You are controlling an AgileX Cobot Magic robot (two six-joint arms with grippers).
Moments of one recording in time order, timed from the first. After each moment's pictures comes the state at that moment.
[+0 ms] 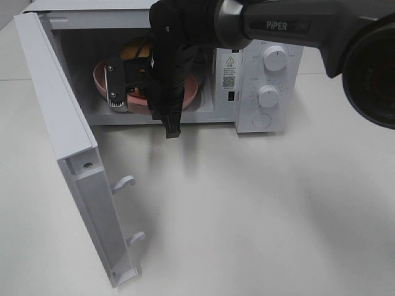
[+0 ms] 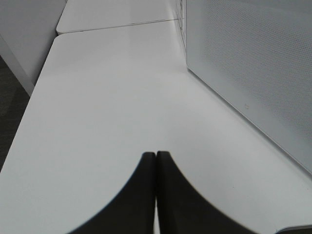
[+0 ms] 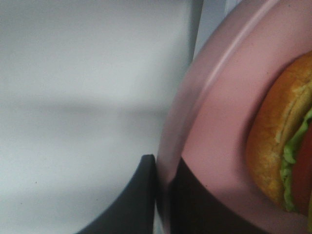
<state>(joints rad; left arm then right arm) -0.02 0.00 -0.50 0.01 1.05 0.12 0.71 2.36 -1.99 -0.13 0.77 -1.09</state>
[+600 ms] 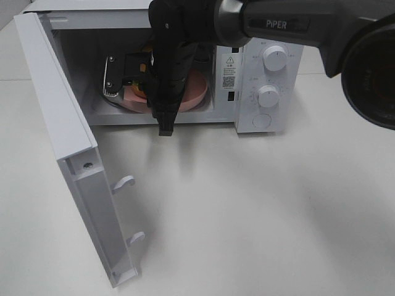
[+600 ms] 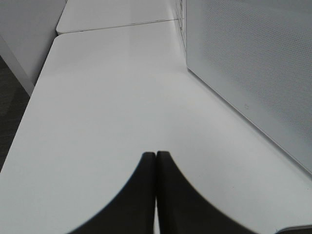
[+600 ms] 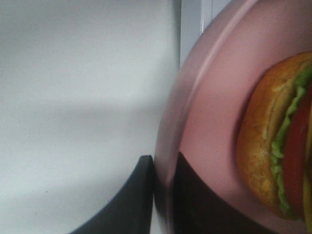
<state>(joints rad) -0.02 0.00 -0.50 0.01 1.05 0.12 0.71 2.37 -2.01 -0.14 0.79 -0.93</state>
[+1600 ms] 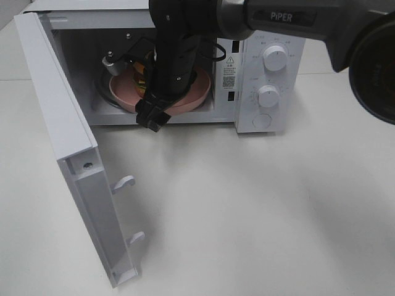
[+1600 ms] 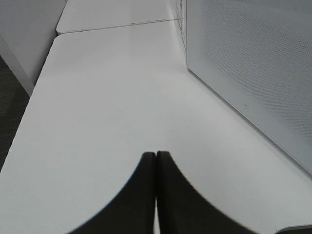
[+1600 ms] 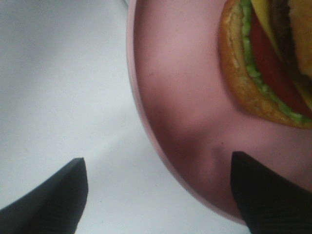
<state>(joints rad) -0.02 0.00 -0.50 0.01 1.05 0.12 0.71 2.34 -2.01 -0.16 0.87 -0.36</state>
